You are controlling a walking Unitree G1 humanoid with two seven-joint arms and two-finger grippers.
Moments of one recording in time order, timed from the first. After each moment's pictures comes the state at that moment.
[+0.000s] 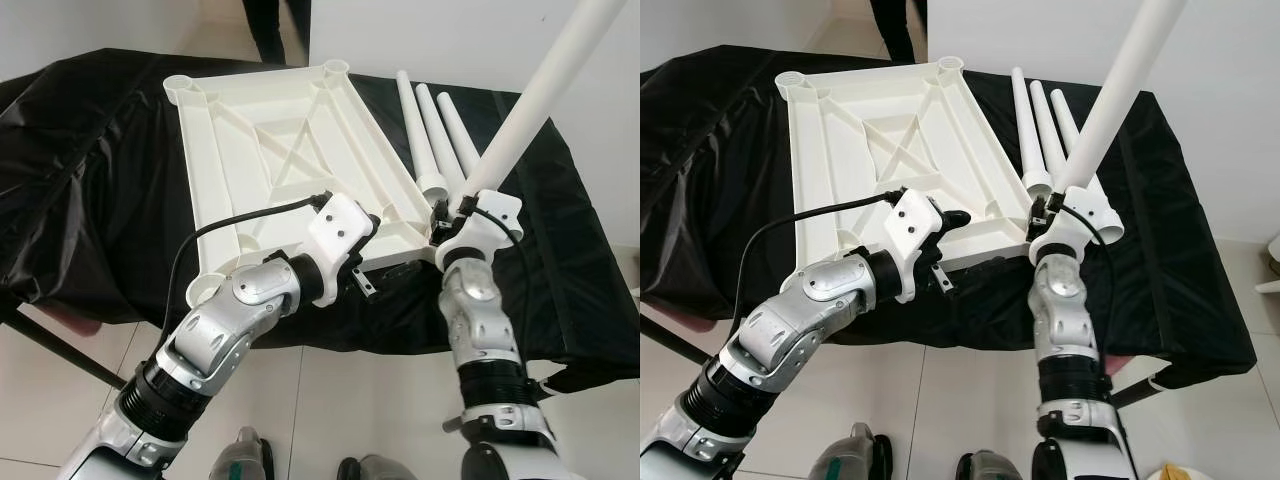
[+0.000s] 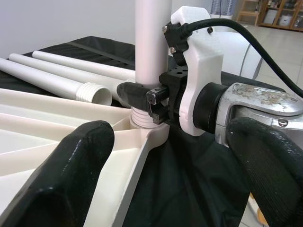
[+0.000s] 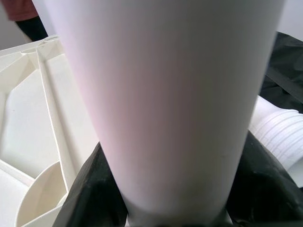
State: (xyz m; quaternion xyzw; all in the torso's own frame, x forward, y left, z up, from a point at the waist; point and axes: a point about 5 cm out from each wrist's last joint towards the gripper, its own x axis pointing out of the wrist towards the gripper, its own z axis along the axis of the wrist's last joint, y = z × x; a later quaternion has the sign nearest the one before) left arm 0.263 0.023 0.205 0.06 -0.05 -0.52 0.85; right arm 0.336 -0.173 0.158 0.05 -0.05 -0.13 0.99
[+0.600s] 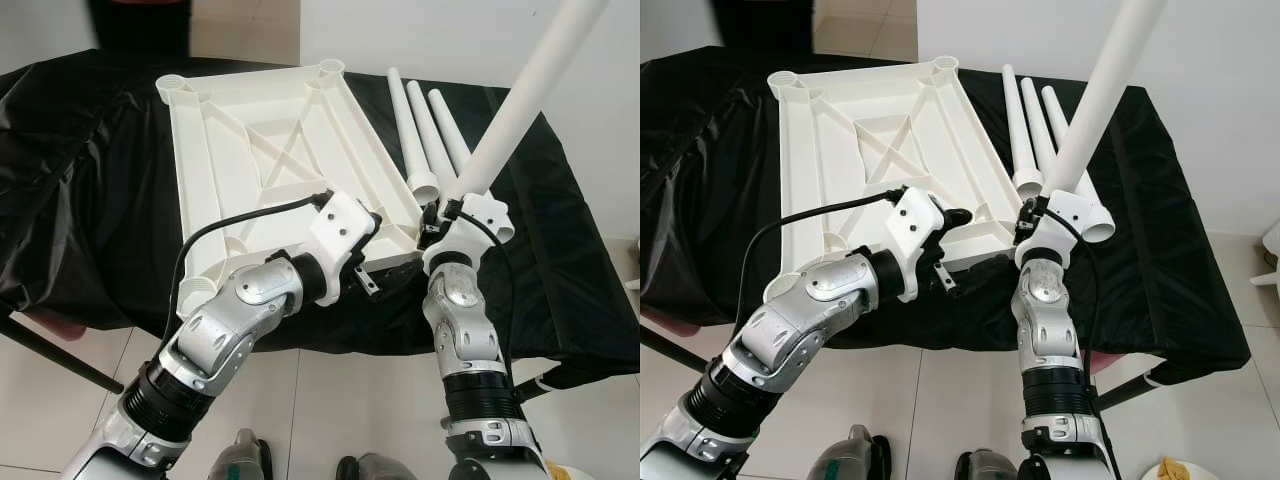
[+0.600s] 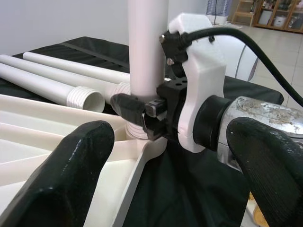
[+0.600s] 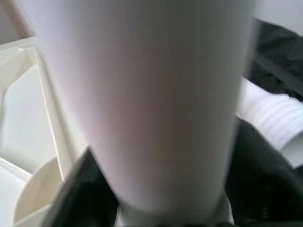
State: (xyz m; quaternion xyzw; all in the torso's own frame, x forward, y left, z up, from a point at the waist) left arm 0.263 0.020 0.206 0.05 -0.05 -0.52 0.85; right arm 0.327 -0.157 0.157 0.05 -0.05 -0.13 0.99
